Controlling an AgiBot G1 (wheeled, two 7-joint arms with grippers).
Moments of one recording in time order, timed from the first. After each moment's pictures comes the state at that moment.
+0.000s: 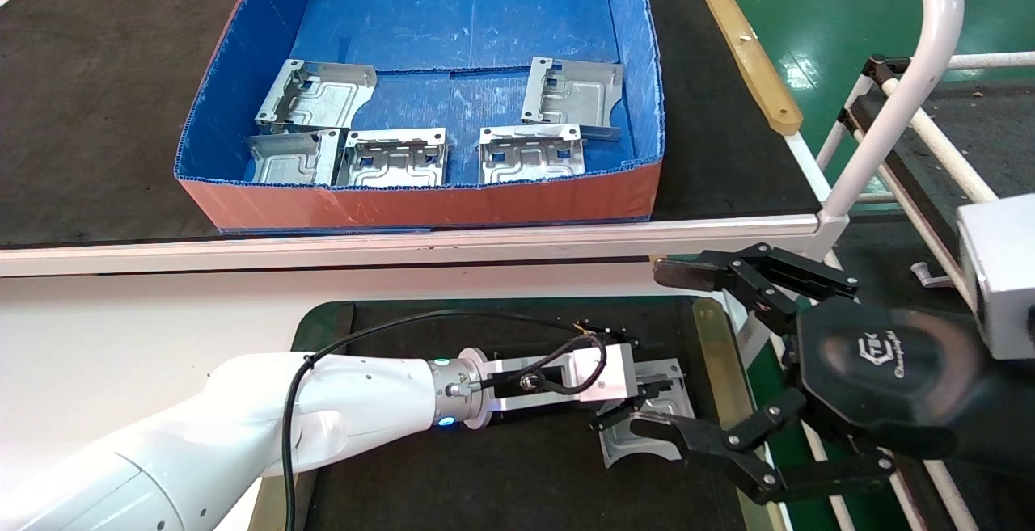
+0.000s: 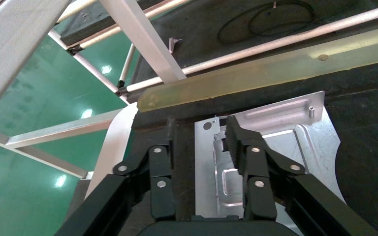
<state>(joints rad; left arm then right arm) -1.41 1.37 1.31 -0.53 0.54 0.76 0.82 1.07 -0.56 -0.37 1.22 -0.64 -1.42 0.12</state>
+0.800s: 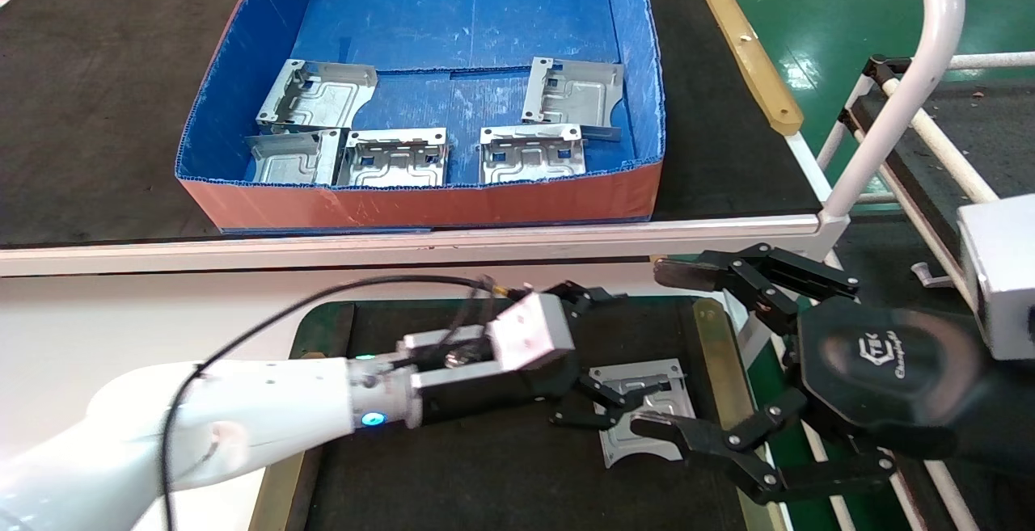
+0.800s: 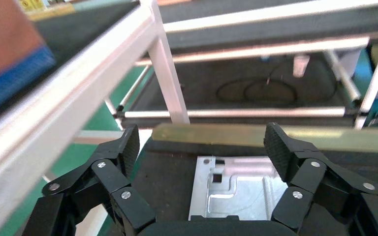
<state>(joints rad) -1.33 1.17 1.05 -0.72 0.59 0.95 0.56 1.07 -0.56 -0.37 1.22 -0.64 -1.42 0.12</state>
